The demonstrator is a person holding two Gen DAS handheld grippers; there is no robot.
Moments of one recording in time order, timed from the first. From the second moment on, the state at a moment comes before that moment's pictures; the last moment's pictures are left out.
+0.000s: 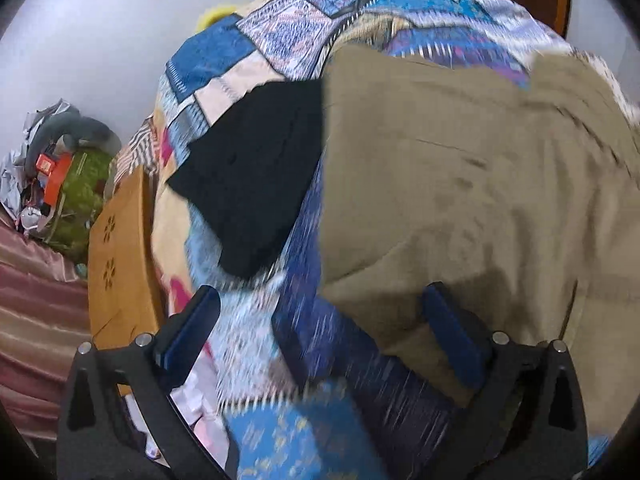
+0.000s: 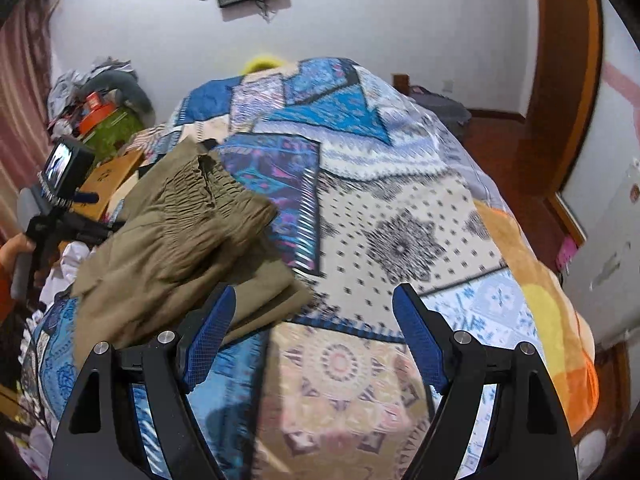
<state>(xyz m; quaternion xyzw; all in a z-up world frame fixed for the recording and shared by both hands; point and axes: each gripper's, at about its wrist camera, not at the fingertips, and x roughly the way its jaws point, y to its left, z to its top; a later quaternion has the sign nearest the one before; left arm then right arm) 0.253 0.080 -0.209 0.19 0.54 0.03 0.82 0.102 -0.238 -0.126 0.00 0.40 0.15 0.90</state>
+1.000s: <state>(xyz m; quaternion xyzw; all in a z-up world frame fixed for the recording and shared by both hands) 0.228 0.148 -0.183 0.02 0.52 0.08 0.85 0.100 -0.179 -0.137 -0.01 0.42 0.22 0.88</state>
